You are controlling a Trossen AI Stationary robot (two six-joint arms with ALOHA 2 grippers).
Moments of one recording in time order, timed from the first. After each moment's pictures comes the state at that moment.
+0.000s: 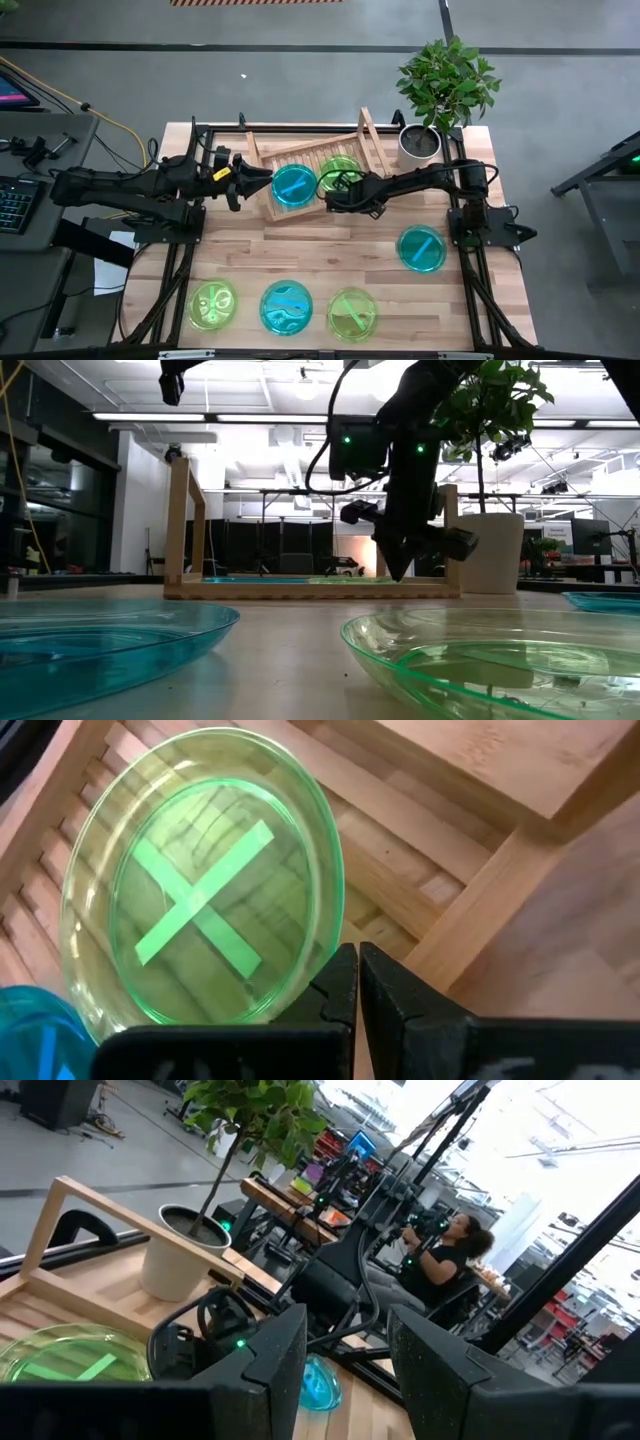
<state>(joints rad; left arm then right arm) -0.01 0.73 0.62 0.15 -0.19 -0.57 -0.05 1.98 1.28 -0.77 0.57 2.17</state>
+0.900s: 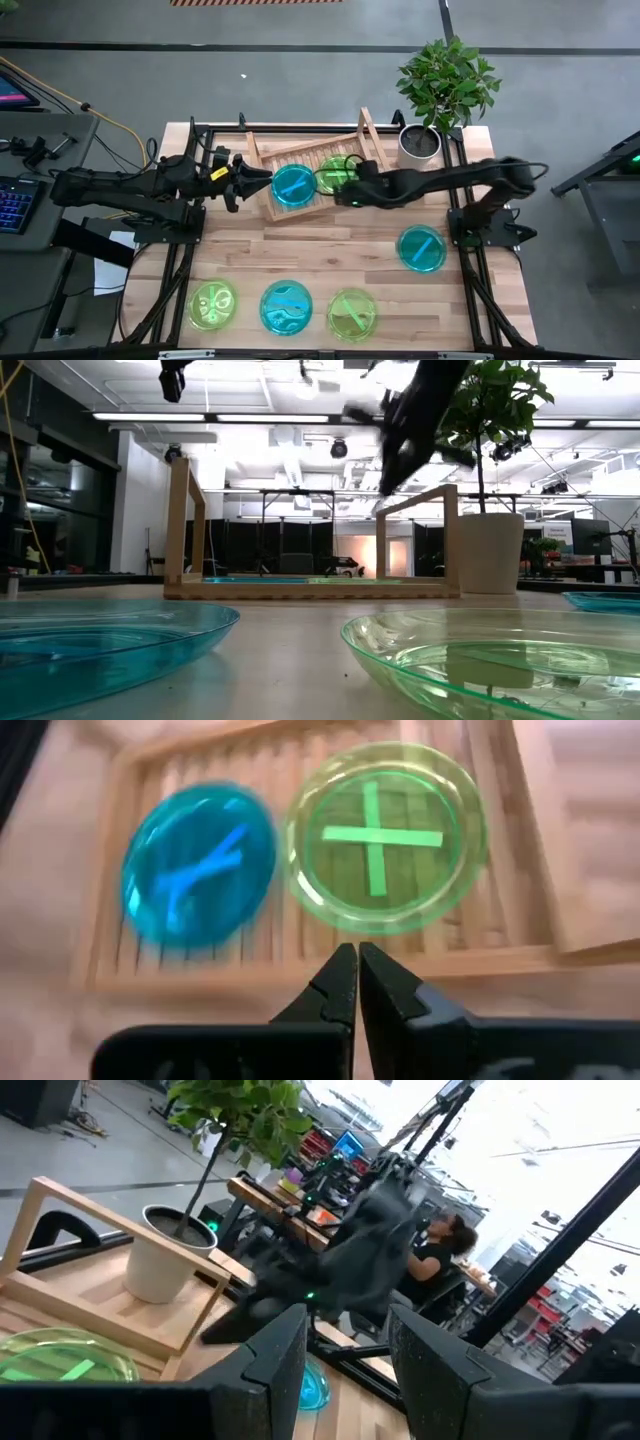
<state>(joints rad) -0.01 0.72 0.62 0.16 -0.16 -0.57 0.02 1.63 1.28 -0.76 0.52 1.28</state>
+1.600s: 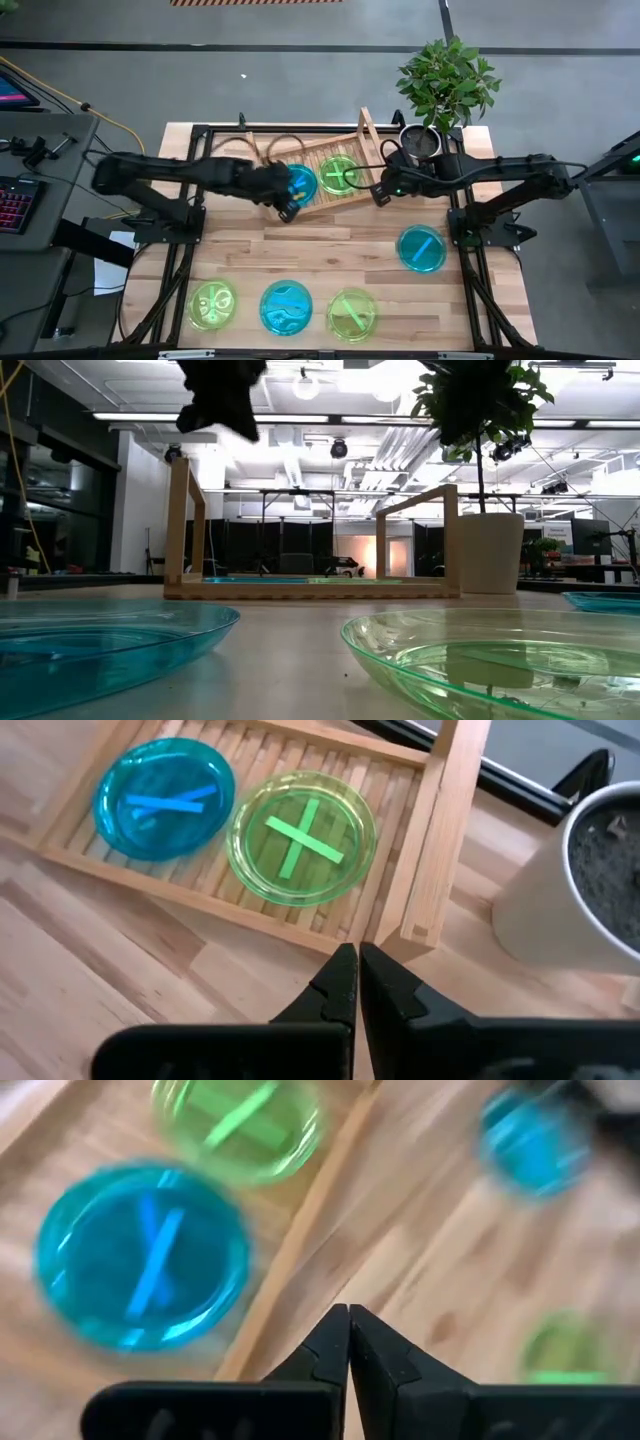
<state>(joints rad) -0.01 1.38 1.21 -0.78 -0.20 -0.72 0.03 1.31 1.28 -1.10 0.50 0.89</state>
